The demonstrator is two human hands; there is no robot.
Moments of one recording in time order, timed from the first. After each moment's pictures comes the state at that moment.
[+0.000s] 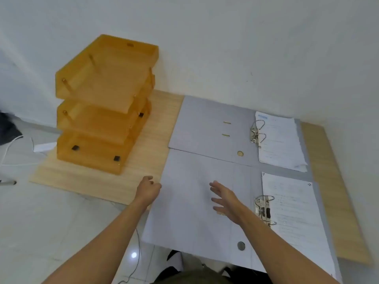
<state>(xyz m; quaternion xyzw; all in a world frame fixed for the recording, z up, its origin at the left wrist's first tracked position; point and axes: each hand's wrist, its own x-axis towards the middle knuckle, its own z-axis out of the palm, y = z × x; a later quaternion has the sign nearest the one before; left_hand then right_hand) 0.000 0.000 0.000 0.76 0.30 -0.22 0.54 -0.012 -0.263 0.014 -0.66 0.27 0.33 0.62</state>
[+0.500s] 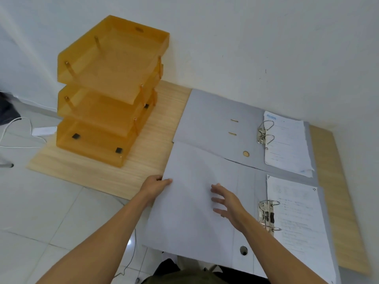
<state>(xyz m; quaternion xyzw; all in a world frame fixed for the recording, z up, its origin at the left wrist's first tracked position) 0.007 0.003 -0.007 0.71 0.28 -0.27 0.58 -0.014 -0.255 0.013 -0.68 0.28 0.33 0.60</state>
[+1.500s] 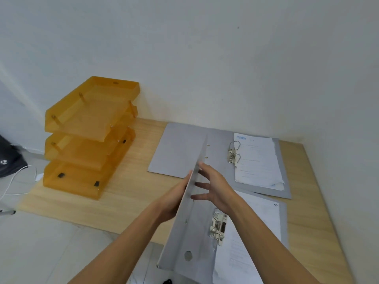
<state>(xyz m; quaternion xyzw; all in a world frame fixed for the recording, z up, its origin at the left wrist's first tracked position) 0.014 -0.177 0.128 0.63 0.04 -0.31 0.71 0.030 -0.316 0.154 -0.60 0.14 0.26 0.74</state>
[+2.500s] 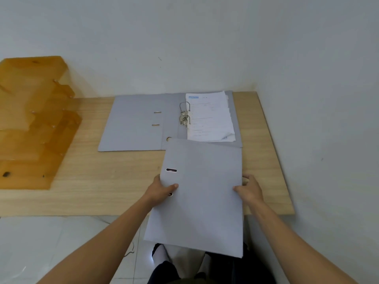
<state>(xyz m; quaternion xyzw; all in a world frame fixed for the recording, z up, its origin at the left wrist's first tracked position) -0.019 -0.285 -0.009 0.81 0.16 -0.31 0.47 -0.080 -0.584 0.008 -0.74 0.38 0.12 0.54</state>
